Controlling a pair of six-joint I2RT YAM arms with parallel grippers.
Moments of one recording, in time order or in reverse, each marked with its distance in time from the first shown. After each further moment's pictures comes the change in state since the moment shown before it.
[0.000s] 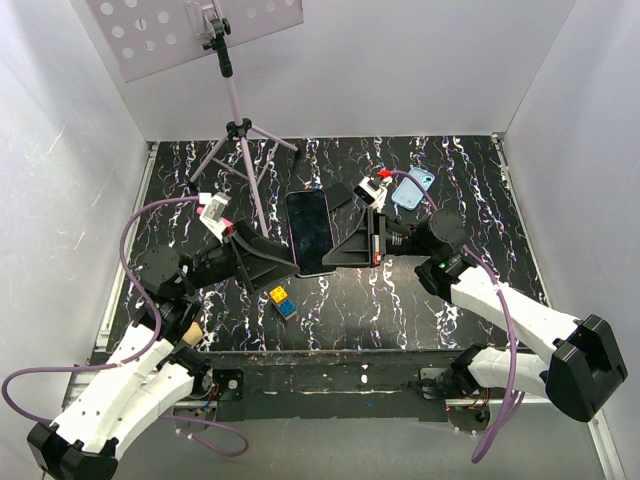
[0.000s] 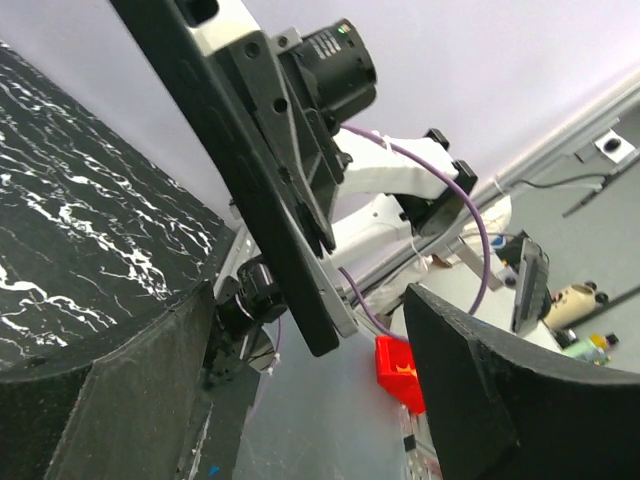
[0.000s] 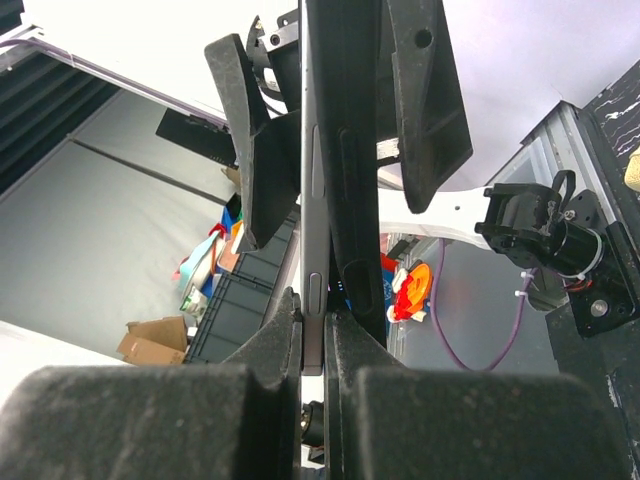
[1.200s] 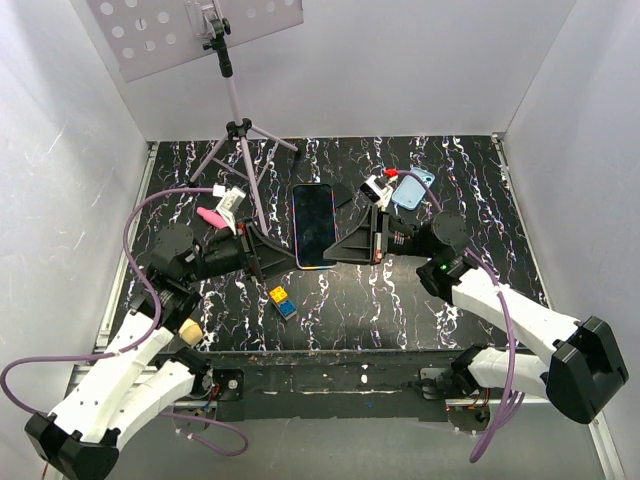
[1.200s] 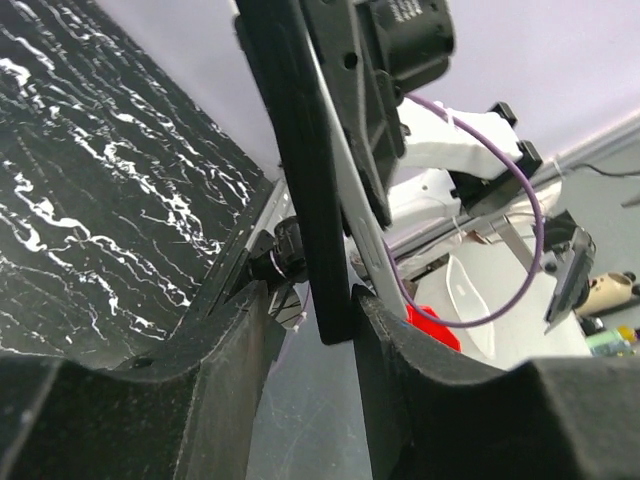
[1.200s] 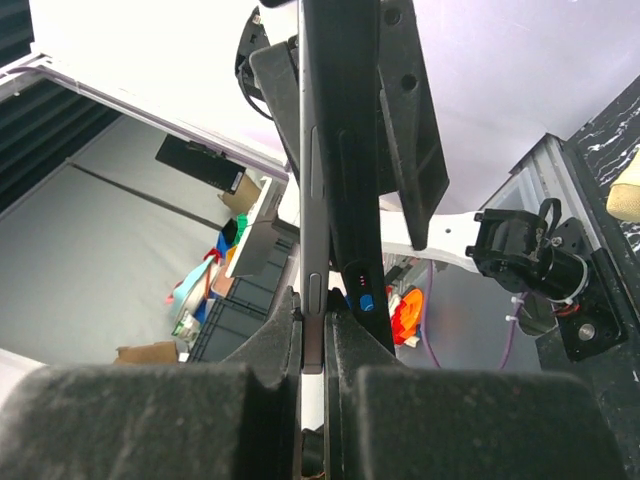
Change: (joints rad) left arm 0.000 0.079 0.117 -0.267 0.045 0.158; right arm -0.010 -0.004 -0.026 0.052 0.044 0.020
